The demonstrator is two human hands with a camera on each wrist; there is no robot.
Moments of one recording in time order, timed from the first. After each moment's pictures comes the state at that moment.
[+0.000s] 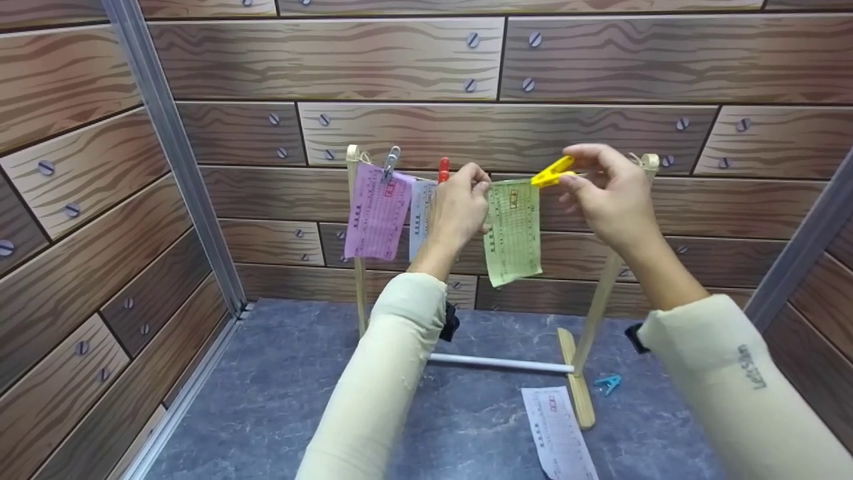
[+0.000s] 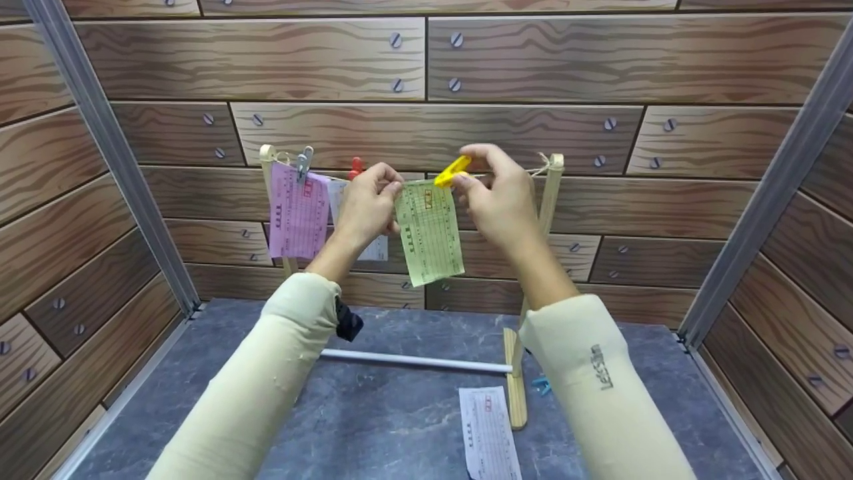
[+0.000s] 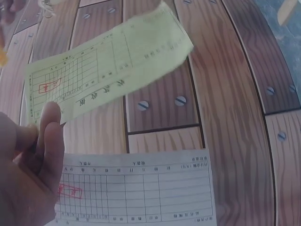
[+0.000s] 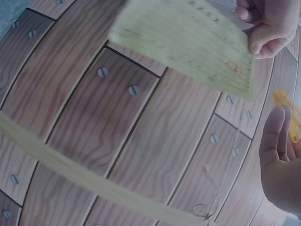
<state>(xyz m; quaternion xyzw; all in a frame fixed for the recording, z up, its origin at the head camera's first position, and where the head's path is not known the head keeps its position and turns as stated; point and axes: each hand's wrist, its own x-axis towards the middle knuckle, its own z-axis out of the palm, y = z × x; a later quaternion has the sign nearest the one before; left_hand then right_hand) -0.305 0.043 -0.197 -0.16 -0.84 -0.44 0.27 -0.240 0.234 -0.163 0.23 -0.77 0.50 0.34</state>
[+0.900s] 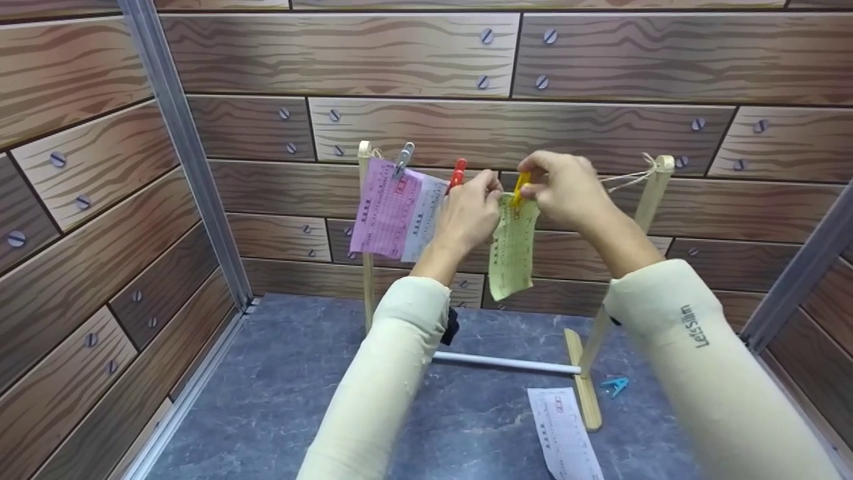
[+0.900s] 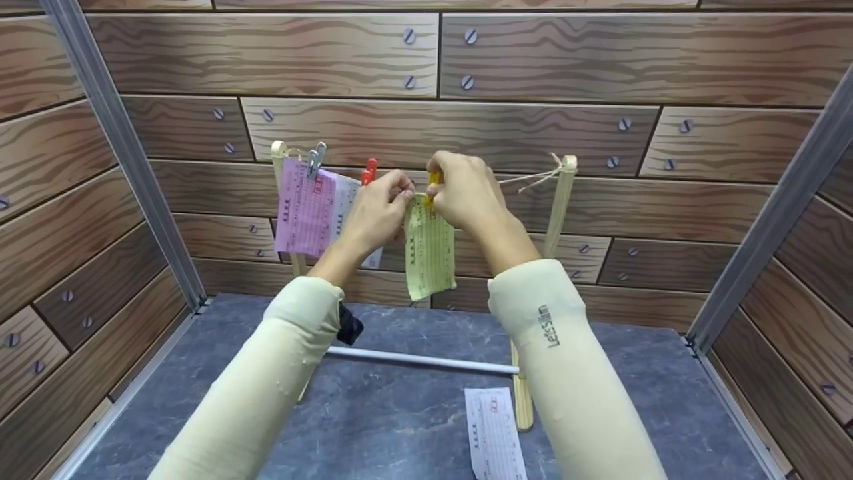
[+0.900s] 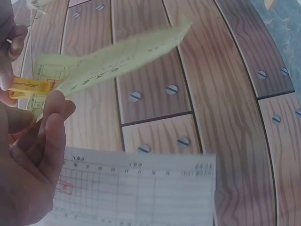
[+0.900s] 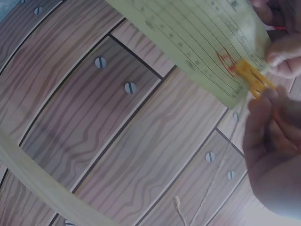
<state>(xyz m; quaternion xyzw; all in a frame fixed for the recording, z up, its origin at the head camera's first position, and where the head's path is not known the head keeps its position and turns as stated) -0.306 0.034 -0.204 -0.20 -0.87 -0.37 0.25 -0.273 0.193 -0.149 0.22 -0.91 0.25 0.24</state>
